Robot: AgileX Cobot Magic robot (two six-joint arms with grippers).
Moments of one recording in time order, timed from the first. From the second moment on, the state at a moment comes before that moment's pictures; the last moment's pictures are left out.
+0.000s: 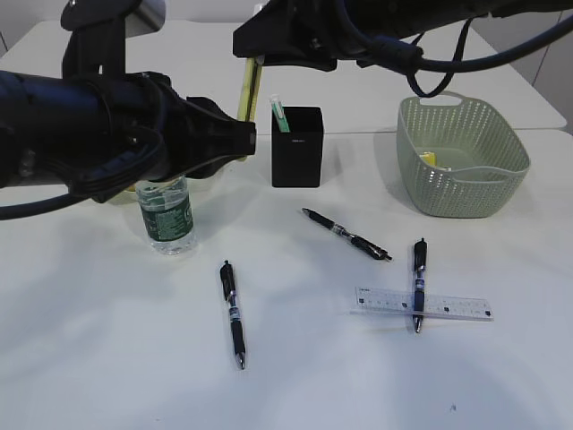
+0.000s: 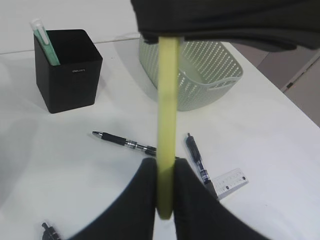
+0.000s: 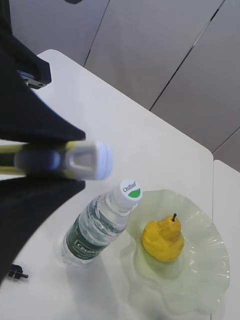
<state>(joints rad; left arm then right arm) -0.72 1.43 -0.88 0.19 -0.03 -0.59 0.36 1.73 -1.46 1.14 0.73 -0.67</state>
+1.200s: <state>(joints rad) -0.71 1.43 -0.88 0.20 0.00 -0.59 0.36 1.73 -1.46 1.16 0.74 -0.66</state>
